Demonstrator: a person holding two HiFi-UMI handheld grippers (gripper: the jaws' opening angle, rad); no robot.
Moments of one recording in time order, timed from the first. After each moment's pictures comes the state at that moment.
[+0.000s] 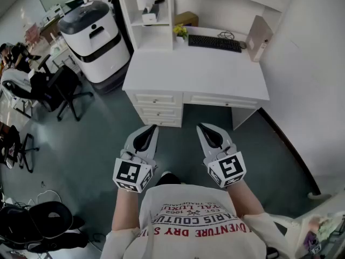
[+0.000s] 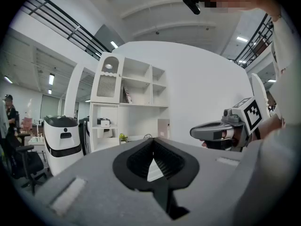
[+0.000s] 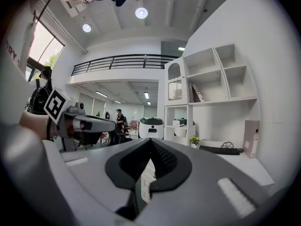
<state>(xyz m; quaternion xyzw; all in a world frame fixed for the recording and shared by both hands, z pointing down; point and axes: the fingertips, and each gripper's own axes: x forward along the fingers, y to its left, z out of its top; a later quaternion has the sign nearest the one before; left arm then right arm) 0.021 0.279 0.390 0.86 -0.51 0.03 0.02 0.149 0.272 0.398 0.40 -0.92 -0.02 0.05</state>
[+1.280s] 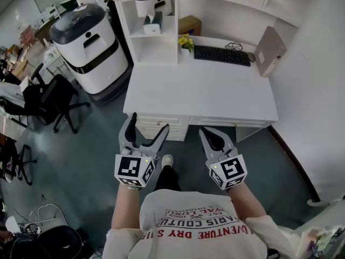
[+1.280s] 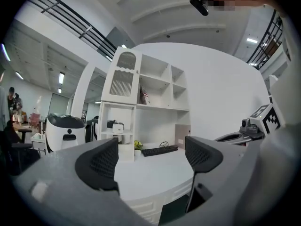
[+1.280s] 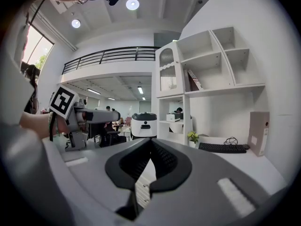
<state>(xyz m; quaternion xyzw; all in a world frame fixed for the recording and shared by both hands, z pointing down) -0.051 0.093 0.383 0.83 -0.55 -0.01 0.03 0.103 0.114 0.420 0.42 -0.90 0.02 0.07</state>
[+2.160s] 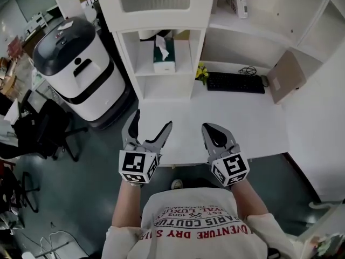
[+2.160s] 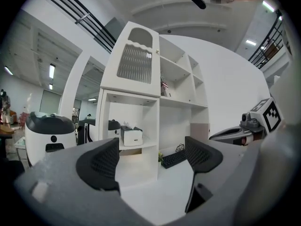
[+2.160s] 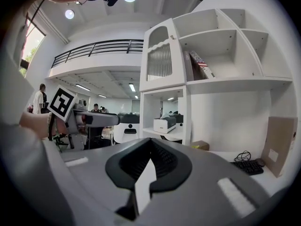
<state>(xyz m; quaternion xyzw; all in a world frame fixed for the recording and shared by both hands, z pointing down) -0.151 -0.196 0.377 0.85 -0.52 0.00 0.03 0.000 -0.163 0.400 0.46 -0.88 0.01 0.08</state>
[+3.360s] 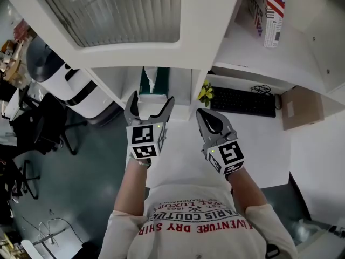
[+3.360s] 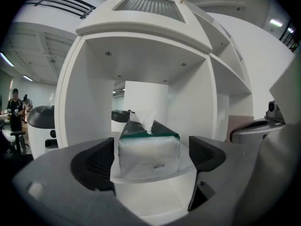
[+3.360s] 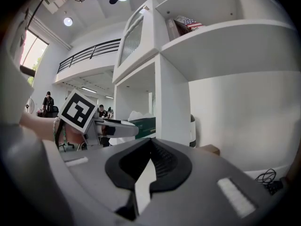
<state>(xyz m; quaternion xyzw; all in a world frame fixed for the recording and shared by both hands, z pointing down) -0.124 -0.434 0.413 0.77 -0.63 0.05 0.08 0.014 -0.380 0.406 0.40 -0.91 0.02 0.08</state>
